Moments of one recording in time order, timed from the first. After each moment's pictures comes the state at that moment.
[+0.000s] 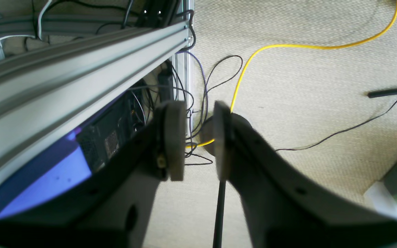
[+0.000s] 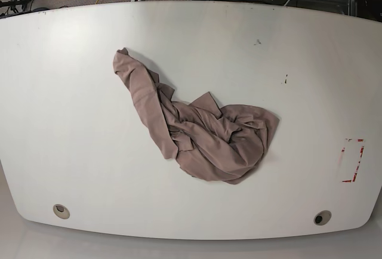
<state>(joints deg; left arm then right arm) 7.3 -5.0 -8.3 7.0 5.4 -6.5 -2.3 -8.9 1.8 22.7 20.2 -19.3 21.3 -3.1</state>
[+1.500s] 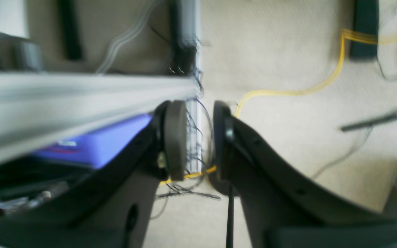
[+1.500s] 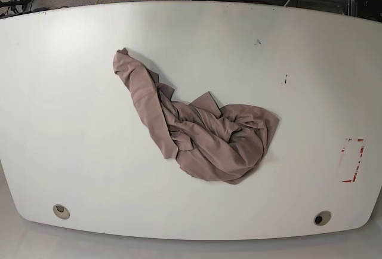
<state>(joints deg) 56.8 -6.8 -8.4 86.2 5.5 -6.7 -1.5 -52.6 -6.4 22.9 94.3 3.9 33.0 -15.4</state>
